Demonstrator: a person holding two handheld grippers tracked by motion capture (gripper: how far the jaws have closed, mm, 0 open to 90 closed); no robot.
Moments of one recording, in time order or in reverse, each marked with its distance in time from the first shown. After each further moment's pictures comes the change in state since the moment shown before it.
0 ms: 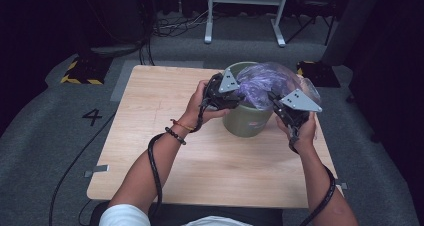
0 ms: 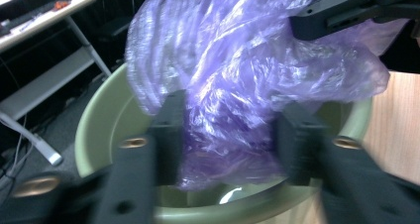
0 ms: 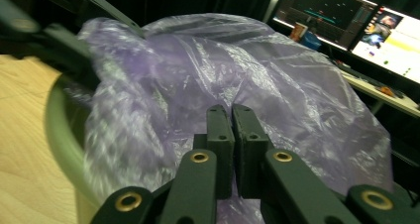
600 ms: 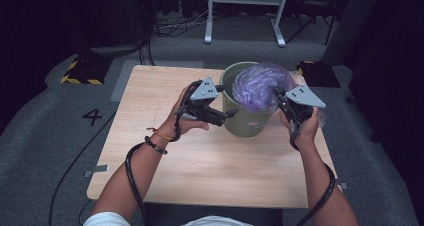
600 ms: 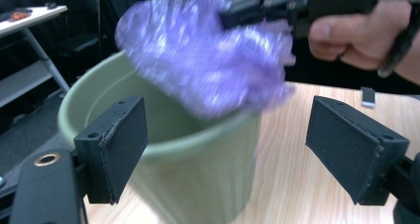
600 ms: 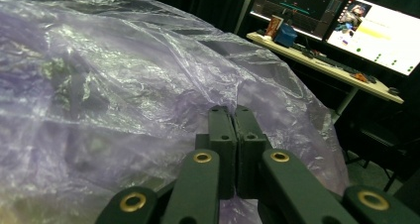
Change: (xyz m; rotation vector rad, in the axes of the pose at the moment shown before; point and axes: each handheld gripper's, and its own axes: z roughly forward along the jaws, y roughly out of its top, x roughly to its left) left arm -0.009 -0.010 -0.052 -0.117 -0.138 -0.063; right arm -0.011 0.003 0.003 0.018 -0.090 0.050
